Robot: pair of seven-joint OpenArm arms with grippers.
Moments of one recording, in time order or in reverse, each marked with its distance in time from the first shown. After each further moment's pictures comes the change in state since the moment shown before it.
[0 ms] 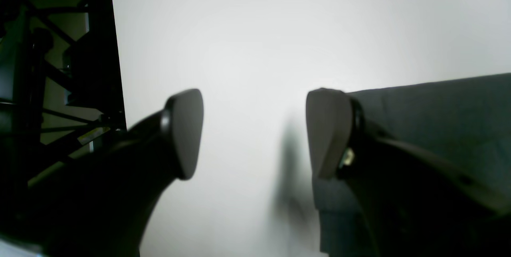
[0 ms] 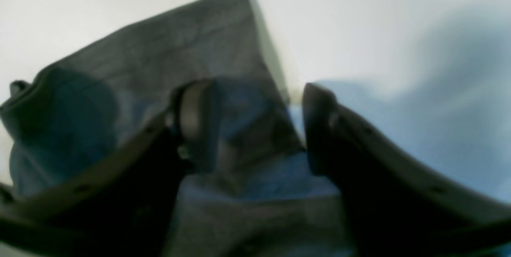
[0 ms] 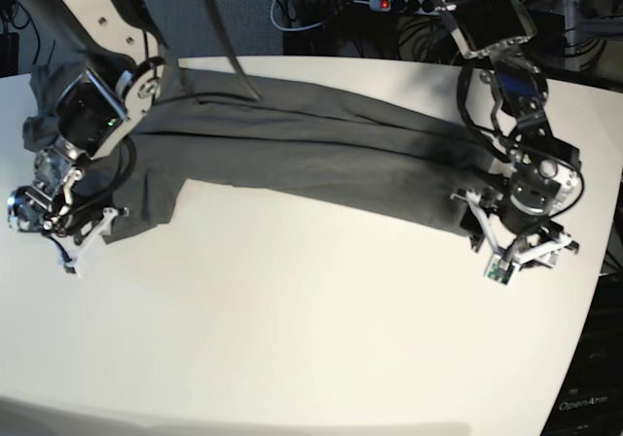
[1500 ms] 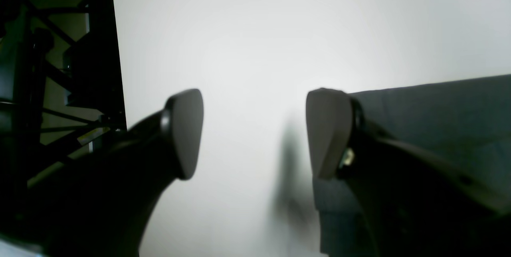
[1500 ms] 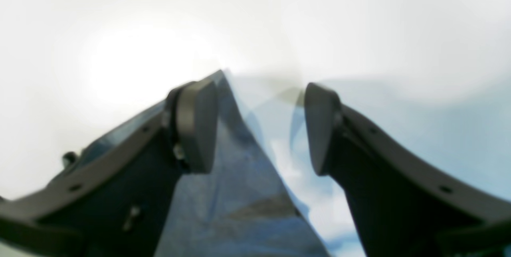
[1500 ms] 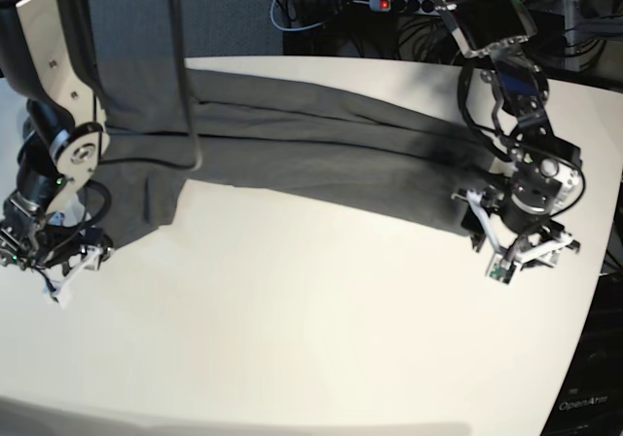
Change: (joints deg) left arm 0.2 0.0 -0.3 0.1 -0.2 0.0 -0.4; right arm 14.1 11.4 4.0 -27.7 -1.1 -0.4 7.5
